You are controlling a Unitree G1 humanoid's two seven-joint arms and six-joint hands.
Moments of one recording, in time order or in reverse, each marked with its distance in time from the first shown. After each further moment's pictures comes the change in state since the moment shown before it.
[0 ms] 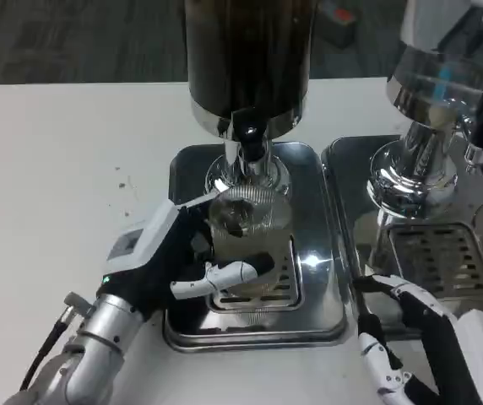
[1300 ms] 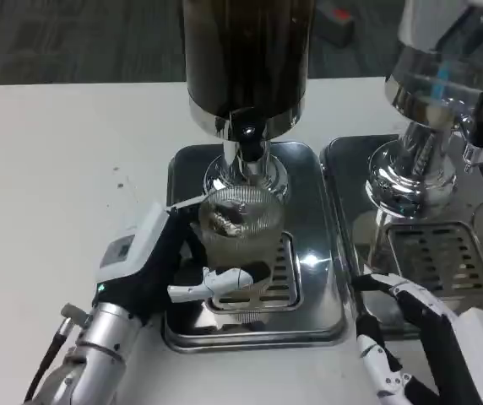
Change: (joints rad) left arm 0.032 -0.023 0.020 -0.016 0.025 0.038 0.077; right arm 0.009 -0.022 0.003 -0.026 -0.020 -0.001 0.000
